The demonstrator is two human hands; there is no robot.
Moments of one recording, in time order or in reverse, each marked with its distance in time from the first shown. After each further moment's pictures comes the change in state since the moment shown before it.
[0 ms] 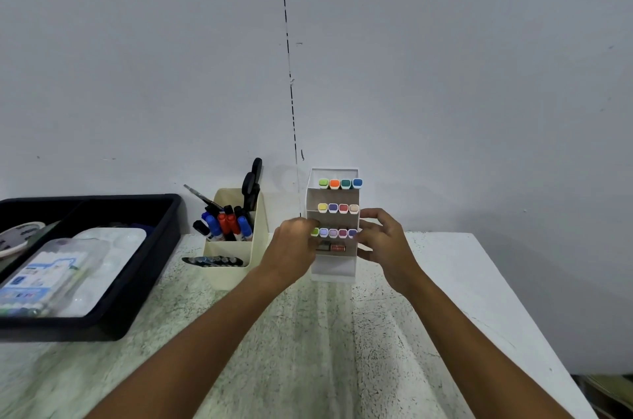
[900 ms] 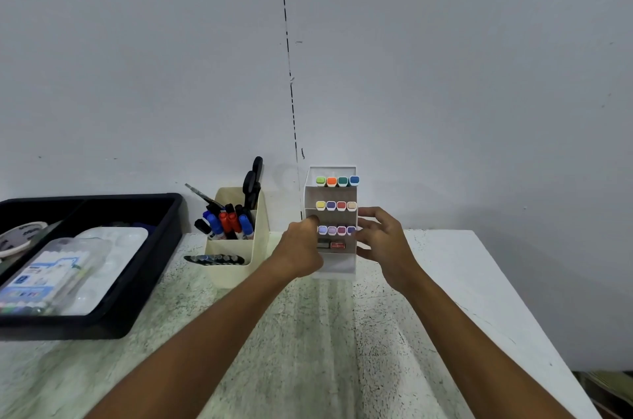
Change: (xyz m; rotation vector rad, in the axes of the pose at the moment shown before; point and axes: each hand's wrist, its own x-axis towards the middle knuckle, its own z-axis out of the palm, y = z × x) left_hand 0.008 0.010 -0.001 -0.004 -0.303 -0.207; right_hand 0.000 0.001 0.003 0.012 0.005 0.007
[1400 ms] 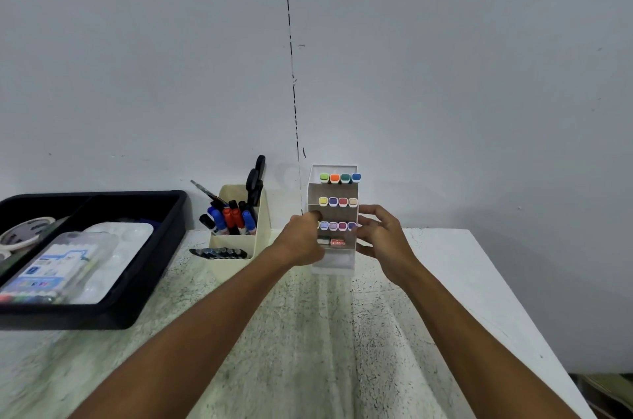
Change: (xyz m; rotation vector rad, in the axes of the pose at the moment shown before) left_hand 0.000 0.004 -0.006 -0.068 -0.045 -0.006; right_hand 0.000 0.003 -0.003 0.009 0.013 0.053
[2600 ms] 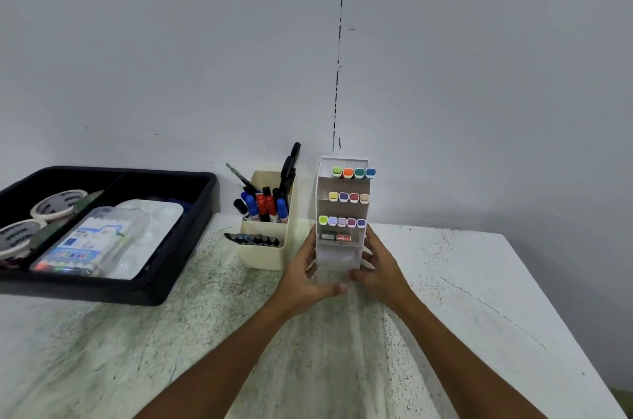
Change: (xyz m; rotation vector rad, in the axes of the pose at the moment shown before) left_hand -0.056 -0.093 0.057 -0.824 0.099 0.100; right_hand 0.011 0.093 0.032 -0.413 -0.176 -0.217
